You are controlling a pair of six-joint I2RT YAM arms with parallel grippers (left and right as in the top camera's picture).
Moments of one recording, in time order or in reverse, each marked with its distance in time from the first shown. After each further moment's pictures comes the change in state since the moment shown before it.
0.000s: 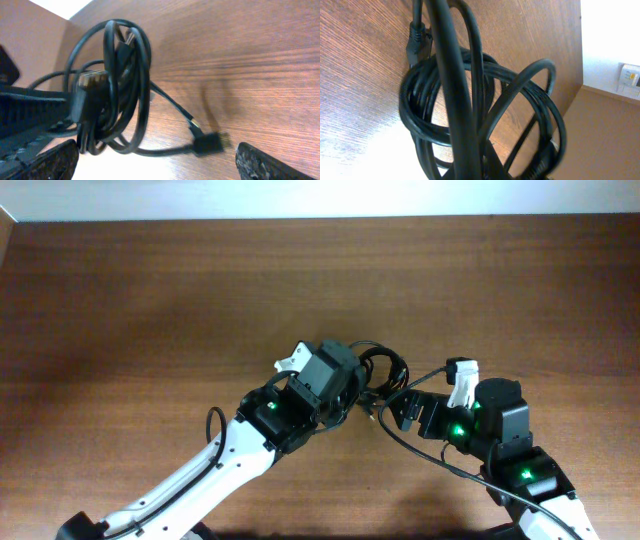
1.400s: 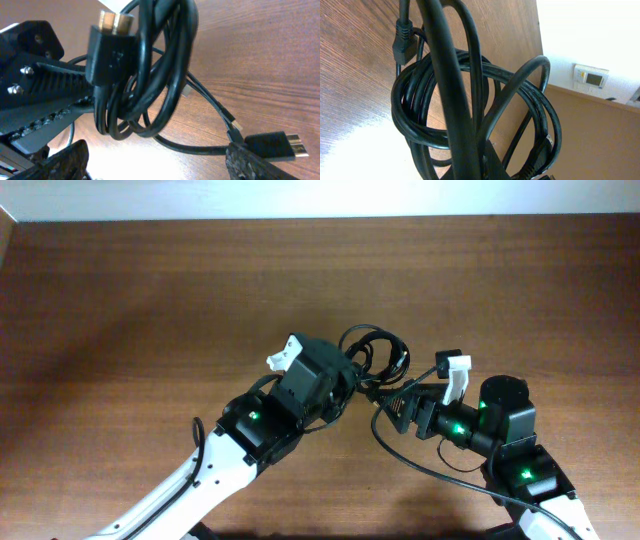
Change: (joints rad) left arm 0.008 -0.093 0.000 0.051 -0.006 -0.027; right arm 0.000 0.000 0.000 0.156 -0.199 -0.041
